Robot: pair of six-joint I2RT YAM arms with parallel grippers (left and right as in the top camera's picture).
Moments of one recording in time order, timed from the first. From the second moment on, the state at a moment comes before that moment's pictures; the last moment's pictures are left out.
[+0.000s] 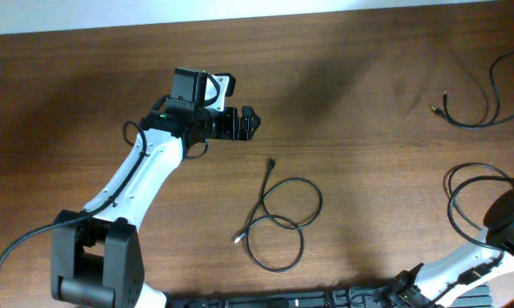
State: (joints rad) left arm -0.29 1.71 1.21 -0.46 0.41 -0.20; right arm -0.73 1.95 2.03 -0.87 -0.20 0.14
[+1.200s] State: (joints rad) left arm -0.29 1.71 1.21 -0.46 0.40 -0.20; right arm -0.52 2.00 2.00 -1.44 -0.55 -0.32
